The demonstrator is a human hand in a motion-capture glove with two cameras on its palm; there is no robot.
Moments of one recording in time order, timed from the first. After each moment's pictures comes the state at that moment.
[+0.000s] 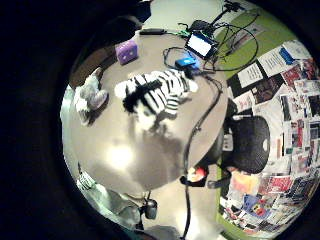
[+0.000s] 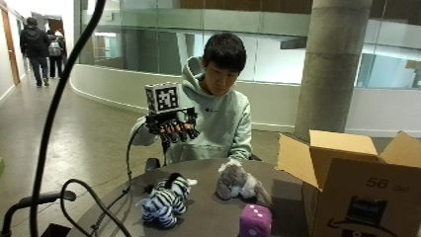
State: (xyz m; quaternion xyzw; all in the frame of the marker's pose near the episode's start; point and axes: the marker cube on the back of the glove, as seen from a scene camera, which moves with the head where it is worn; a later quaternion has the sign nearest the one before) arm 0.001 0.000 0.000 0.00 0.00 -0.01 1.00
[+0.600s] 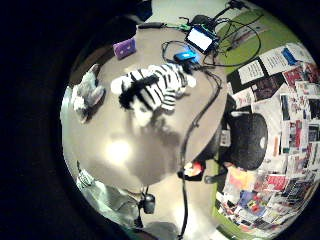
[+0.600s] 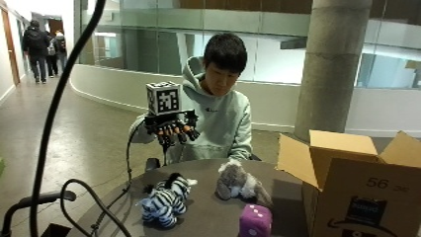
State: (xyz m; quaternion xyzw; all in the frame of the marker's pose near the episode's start) arm 0.006 -0.007 -0.002 -0.06 0.01 0.01 1.00
